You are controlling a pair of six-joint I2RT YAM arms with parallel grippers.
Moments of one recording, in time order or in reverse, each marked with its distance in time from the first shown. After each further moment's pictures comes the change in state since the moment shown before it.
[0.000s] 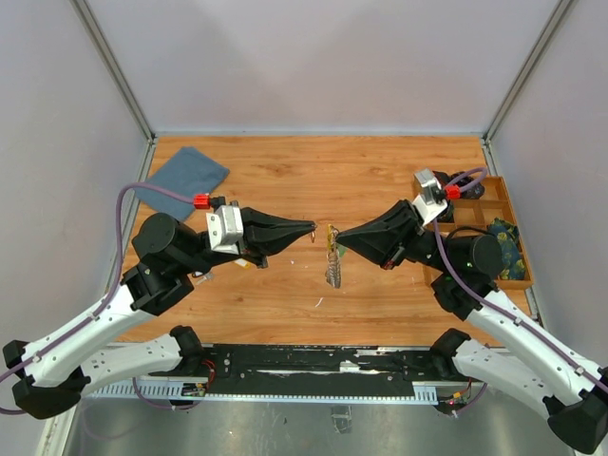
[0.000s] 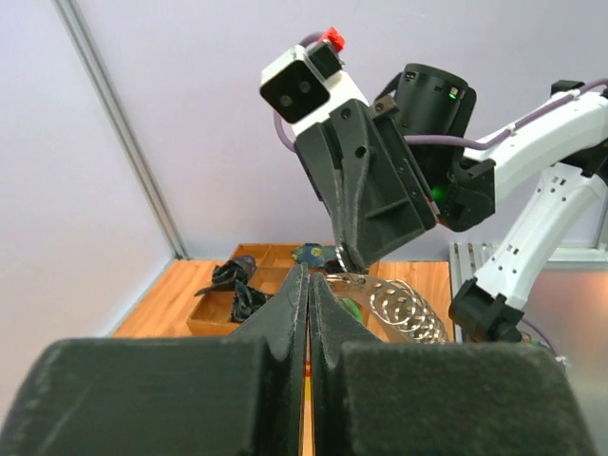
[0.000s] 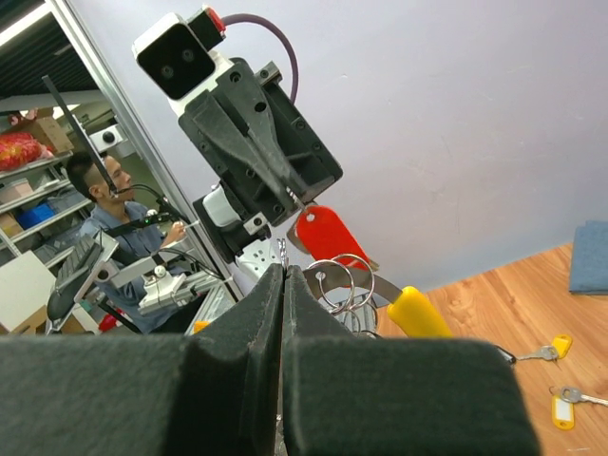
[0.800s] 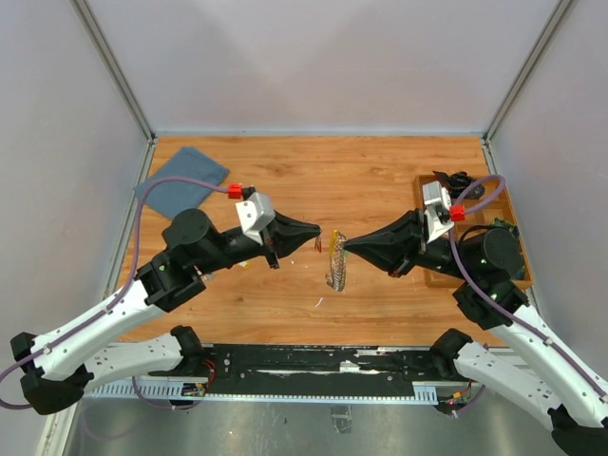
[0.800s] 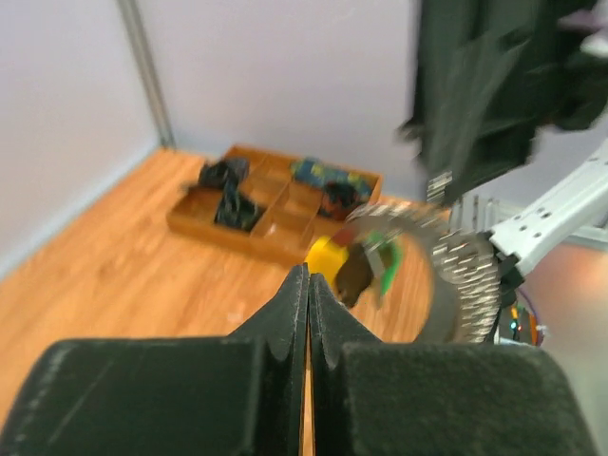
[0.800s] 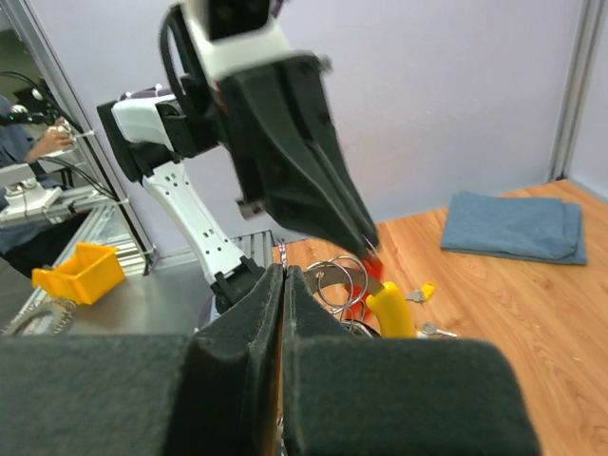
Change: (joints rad) left arm 0.000 0.034 -0.022 -0.104 -0.101 -0.086; right arm 0.000 -0.109 0.113 -0.443 -0.029 -0.428
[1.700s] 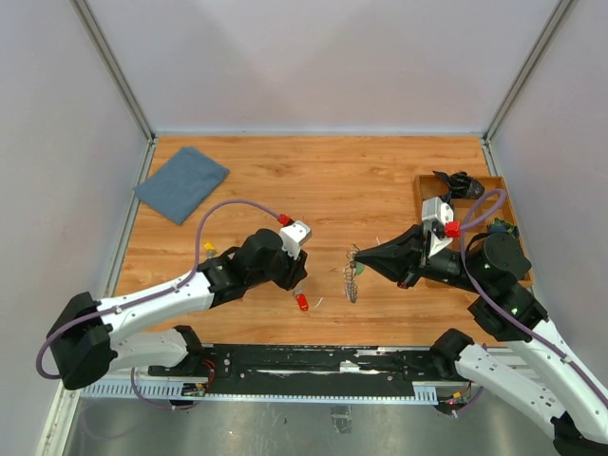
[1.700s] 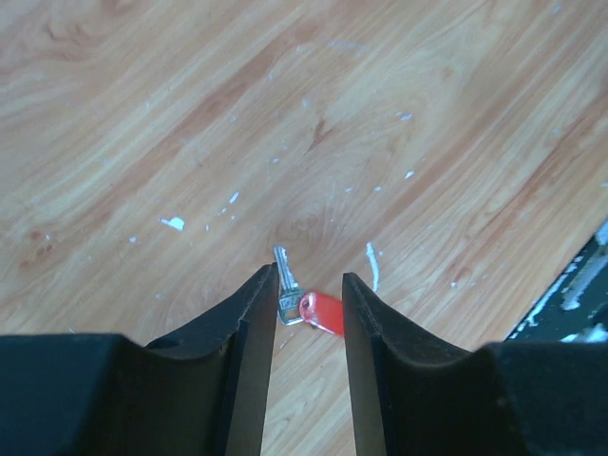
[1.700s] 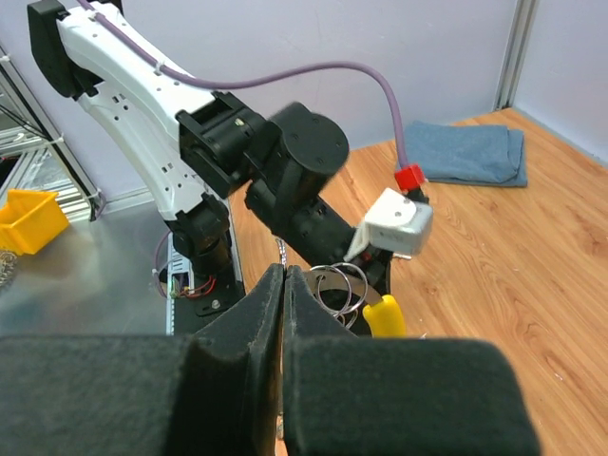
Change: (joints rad) left arm 0.040 0.294 -0.331 -0.170 -0.343 -0.183; right arm 0.000 -0.095 0.043 -0.381 0.064 -0.227
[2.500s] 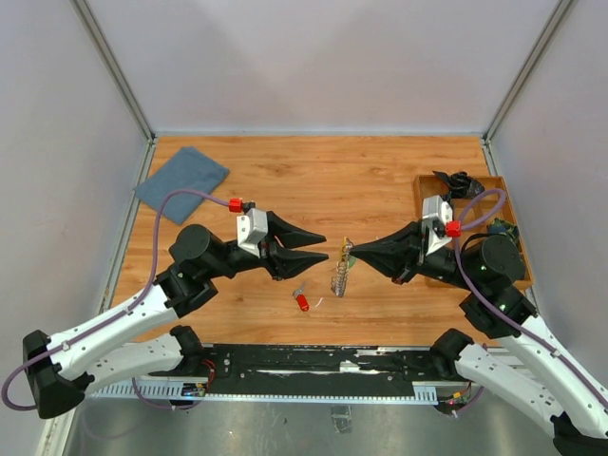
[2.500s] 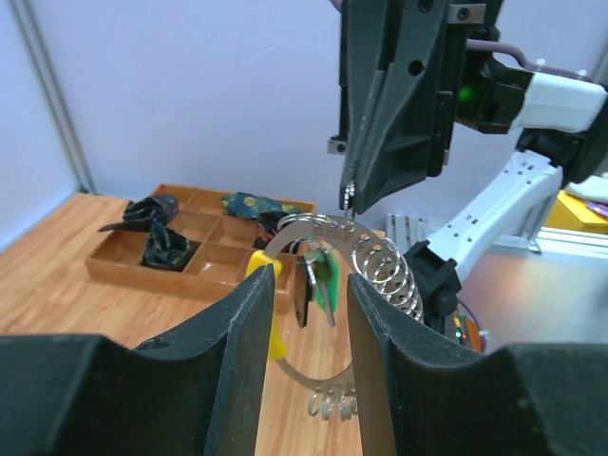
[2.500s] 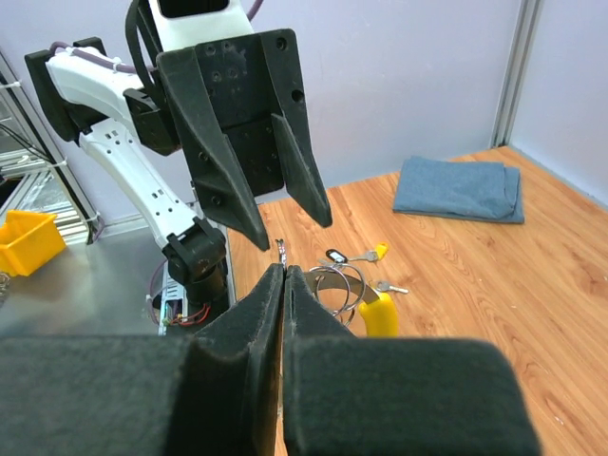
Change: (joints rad) left arm 0.000 -0.312 0.089 0.504 0.492 0.046; right arm 0.000 0.006 -0.064 0.157 0.005 0.026
